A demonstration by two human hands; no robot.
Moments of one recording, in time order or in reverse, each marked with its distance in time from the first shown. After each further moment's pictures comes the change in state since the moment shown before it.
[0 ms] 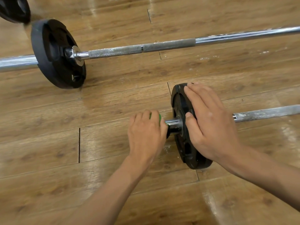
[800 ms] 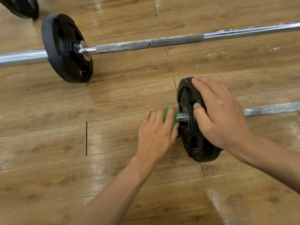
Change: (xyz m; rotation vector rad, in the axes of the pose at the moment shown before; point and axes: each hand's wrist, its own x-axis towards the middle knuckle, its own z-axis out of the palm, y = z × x) left_hand -0.017 -0.002 0.009 0.073 0.030 0.243; right_hand 0.009 0.008 -0.002 0.027 -0.039 0.010
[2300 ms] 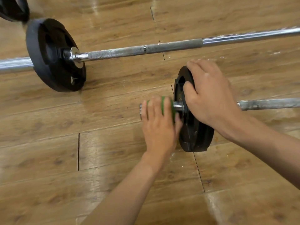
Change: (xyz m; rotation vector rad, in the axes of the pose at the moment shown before) left_hand 0.055 0.013 0.038 -0.101 0.159 -0.224; right_hand 0.085 0.003 0.008 -0.086 -0.014 0.149
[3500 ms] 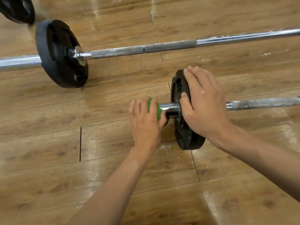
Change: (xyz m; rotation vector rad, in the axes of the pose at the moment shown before) left_hand -0.014 -0.027 -0.020 0.052 -0.006 -0.016; right_hand -0.053 0.003 0.008 -0.002 0.136 -0.115
